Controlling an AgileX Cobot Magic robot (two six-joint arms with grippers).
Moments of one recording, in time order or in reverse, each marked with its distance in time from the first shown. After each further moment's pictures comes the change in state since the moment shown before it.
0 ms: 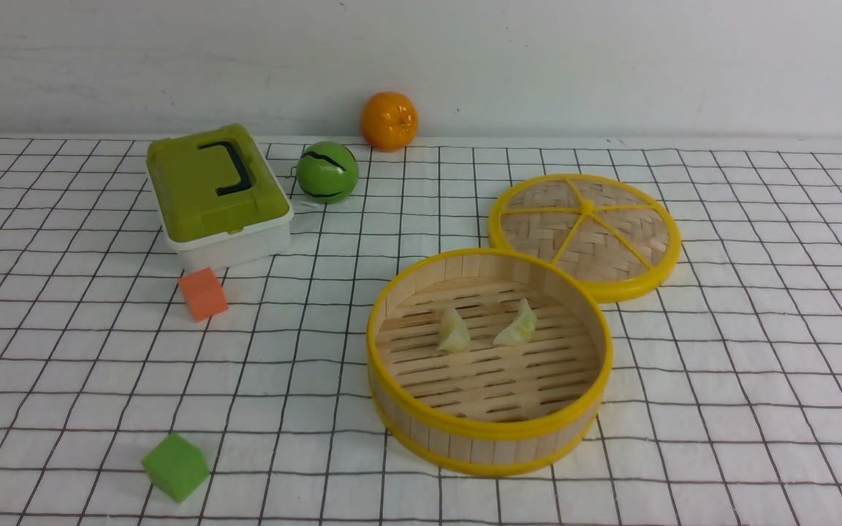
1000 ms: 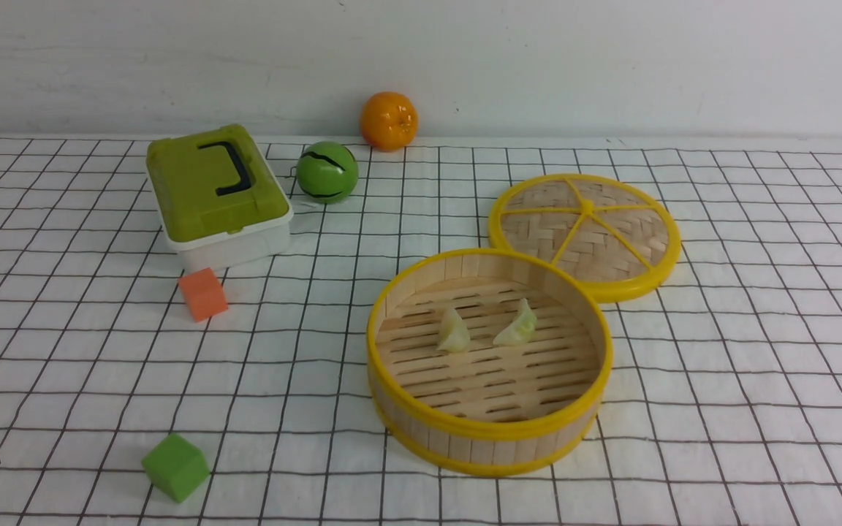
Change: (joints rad) right arm 0.000 0.000 0.000 0.000 0.000 0.000; left arm -0.374 0.176 -0.346 -0.060 -0.023 0.017
